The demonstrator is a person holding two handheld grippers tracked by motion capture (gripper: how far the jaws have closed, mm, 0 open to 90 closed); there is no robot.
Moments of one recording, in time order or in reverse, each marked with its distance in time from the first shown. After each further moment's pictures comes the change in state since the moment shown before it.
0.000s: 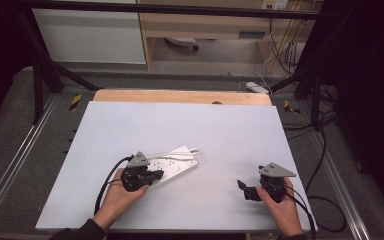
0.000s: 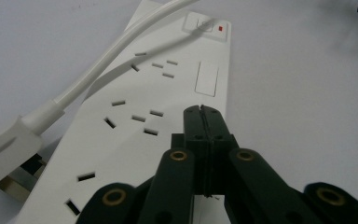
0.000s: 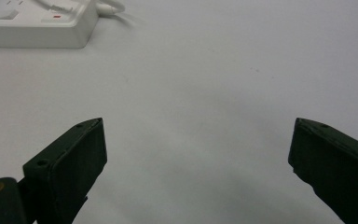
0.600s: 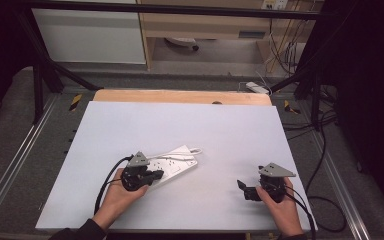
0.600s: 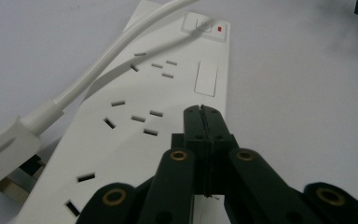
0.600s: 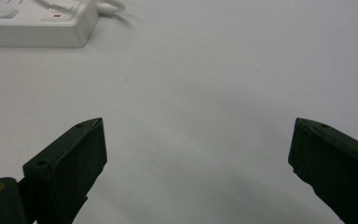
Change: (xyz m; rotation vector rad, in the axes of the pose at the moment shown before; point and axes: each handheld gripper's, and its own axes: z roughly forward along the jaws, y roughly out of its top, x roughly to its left) left arm 0.001 0.000 0.000 -0.002 -0.009 -0.001; right arm 0.000 0.000 0.000 0.003 0.001 0.001
